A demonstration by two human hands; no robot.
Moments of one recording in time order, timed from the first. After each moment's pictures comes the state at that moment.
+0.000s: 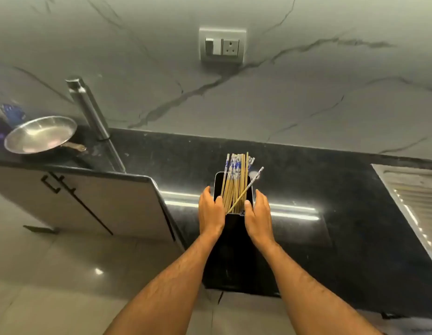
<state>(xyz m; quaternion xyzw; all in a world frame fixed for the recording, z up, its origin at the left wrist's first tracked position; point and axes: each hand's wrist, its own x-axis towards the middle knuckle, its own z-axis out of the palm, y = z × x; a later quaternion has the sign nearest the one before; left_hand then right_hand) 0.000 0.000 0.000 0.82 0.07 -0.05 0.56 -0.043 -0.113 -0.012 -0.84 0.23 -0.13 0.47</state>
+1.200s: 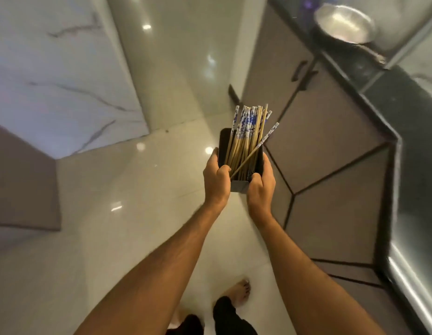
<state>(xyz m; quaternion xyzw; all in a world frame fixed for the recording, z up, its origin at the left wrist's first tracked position) -0.273 0.402 -0.082 0.57 0.41 0.27 0.66 -0.217 0.320 -0.093 -0.75 -0.17 0.14 0.62</state>
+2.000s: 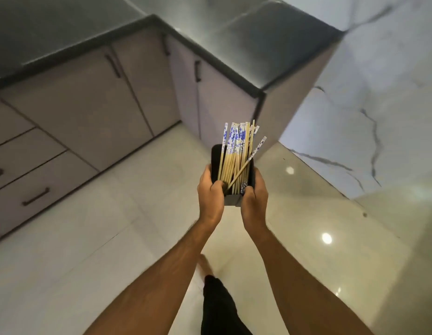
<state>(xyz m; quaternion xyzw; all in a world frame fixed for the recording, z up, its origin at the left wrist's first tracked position) -0.905 0.530 -0.105 0.23 0.67 0.59 0.38 -0.814 0.565 -0.118 -0.54 -0.53 0.51 0.41</state>
